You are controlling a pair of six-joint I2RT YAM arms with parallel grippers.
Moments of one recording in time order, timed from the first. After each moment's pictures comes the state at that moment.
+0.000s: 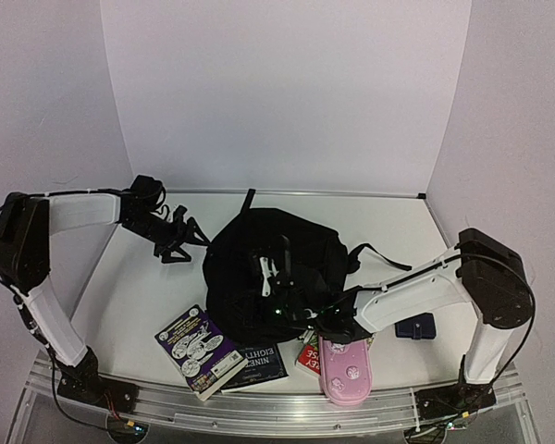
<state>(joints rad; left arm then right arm) -0.30 1.68 1.15 -0.52 0.66 -0.55 1.21 1.88 1.03 0.50 0.05 0.83</state>
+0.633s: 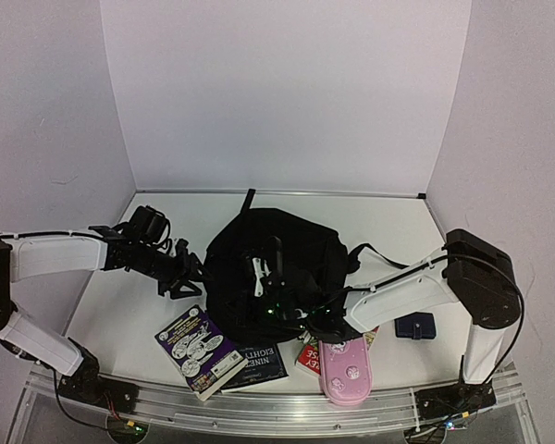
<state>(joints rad) -0.53 1.38 0.79 -0.34 0.55 -0.96 1.21 1.95 1.08 0.52 0.03 0.83</state>
